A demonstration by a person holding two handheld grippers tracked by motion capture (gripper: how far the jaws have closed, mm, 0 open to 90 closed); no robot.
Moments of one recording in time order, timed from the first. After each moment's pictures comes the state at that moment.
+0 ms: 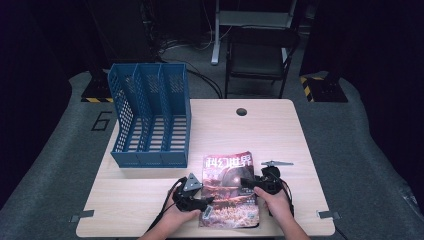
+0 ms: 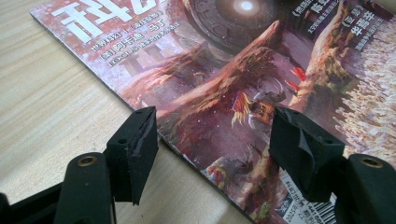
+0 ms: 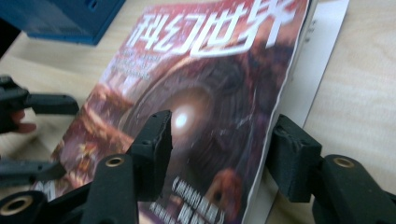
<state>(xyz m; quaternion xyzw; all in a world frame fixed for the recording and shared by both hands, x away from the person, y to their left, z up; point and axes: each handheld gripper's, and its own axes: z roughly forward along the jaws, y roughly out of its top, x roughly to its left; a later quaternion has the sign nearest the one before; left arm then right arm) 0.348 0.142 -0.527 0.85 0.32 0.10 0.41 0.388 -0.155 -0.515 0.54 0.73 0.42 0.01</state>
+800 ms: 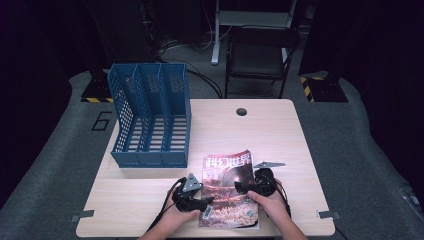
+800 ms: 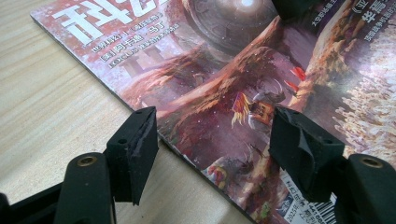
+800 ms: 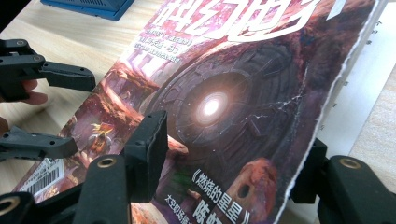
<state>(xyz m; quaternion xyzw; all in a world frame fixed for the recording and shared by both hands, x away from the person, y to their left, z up) 0.348 0.144 -0.529 0.84 0.32 0.10 0.42 0.386 -0.139 -0.517 0.48 0.77 0.42 0.02</state>
